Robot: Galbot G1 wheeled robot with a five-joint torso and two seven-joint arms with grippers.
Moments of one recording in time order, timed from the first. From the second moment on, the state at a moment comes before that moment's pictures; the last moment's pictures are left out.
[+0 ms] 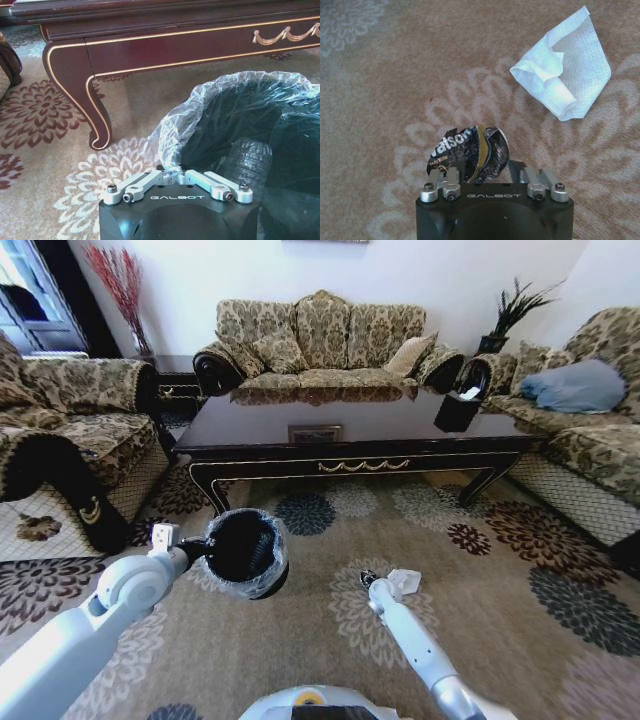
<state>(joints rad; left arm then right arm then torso) 1.18 -0.63 -0.48 -2.17 -1.17 0.74 -0.48 -0.86 1.31 0.20 1.13 1.20 -0.21 0.72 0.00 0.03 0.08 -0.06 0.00</state>
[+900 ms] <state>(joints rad) 1.18 -0.67 -0.44 -2.17 -1.13 0.74 -0.47 -0.98 1.13 0.22 1.46 1.09 -0.04 0.55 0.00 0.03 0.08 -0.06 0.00</state>
